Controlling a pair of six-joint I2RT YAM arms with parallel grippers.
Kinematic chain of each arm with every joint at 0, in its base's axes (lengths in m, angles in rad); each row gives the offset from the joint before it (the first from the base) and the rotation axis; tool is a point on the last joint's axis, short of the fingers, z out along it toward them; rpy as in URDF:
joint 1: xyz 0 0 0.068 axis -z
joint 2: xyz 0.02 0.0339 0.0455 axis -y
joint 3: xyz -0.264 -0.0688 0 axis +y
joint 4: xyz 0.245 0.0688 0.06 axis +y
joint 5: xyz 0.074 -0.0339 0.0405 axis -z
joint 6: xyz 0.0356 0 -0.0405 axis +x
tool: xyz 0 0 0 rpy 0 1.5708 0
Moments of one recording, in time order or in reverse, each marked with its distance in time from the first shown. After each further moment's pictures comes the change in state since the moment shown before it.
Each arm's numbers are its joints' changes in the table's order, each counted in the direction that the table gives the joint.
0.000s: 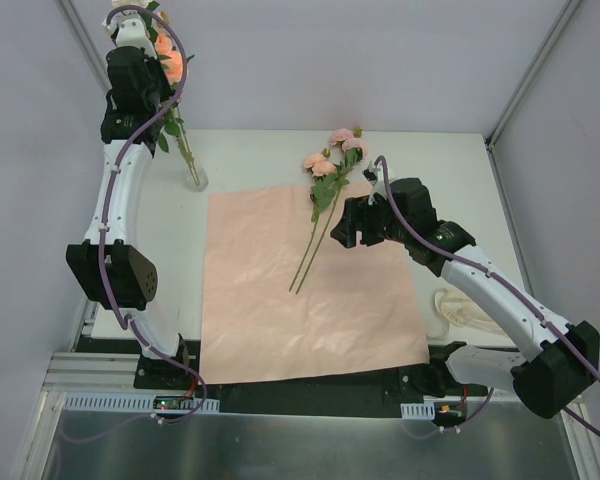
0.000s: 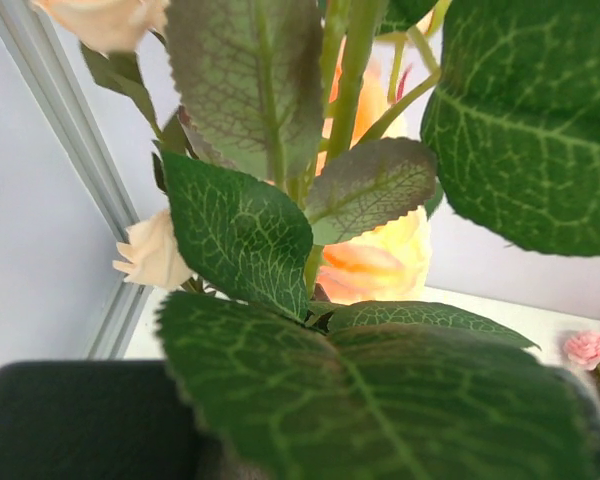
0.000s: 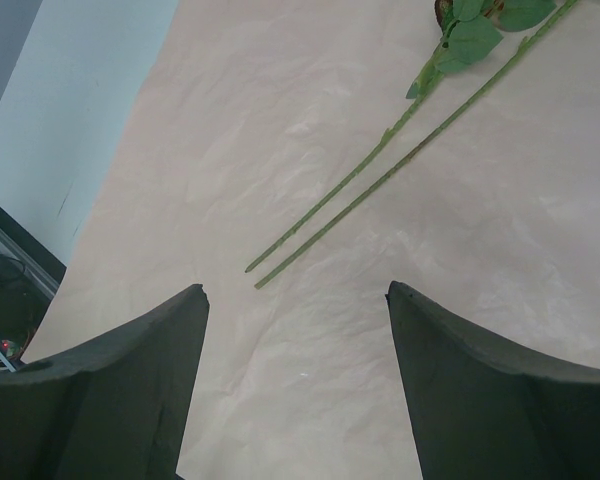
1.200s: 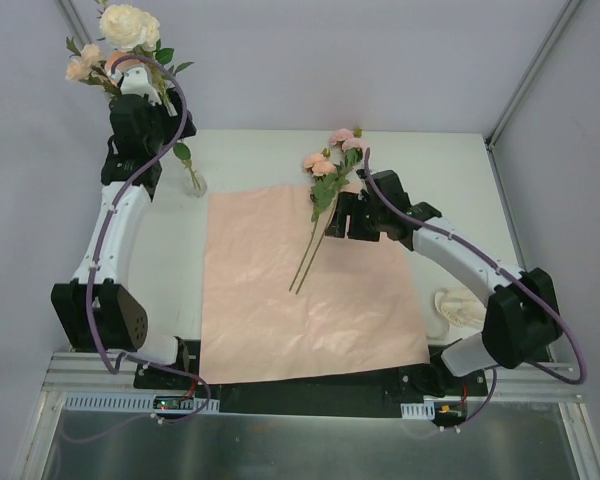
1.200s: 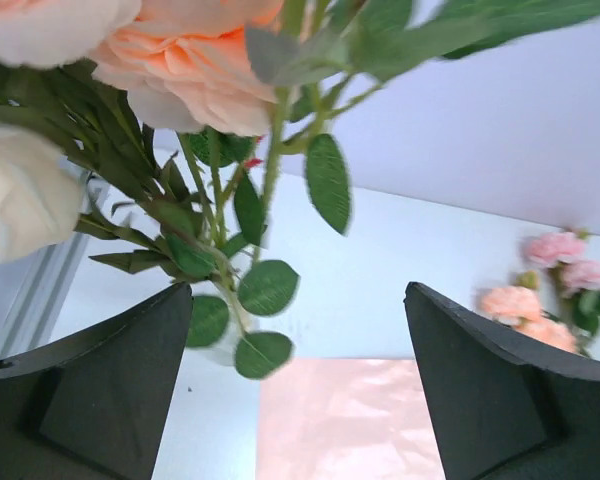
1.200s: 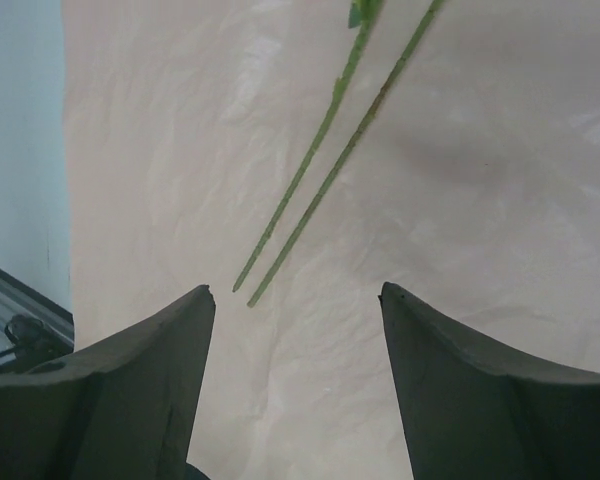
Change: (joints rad) left arm 0.000 0.225 0.456 -0.104 0.054 -0.072; right arm 0.031 -0.239 -0.061 0.030 0.016 0.180
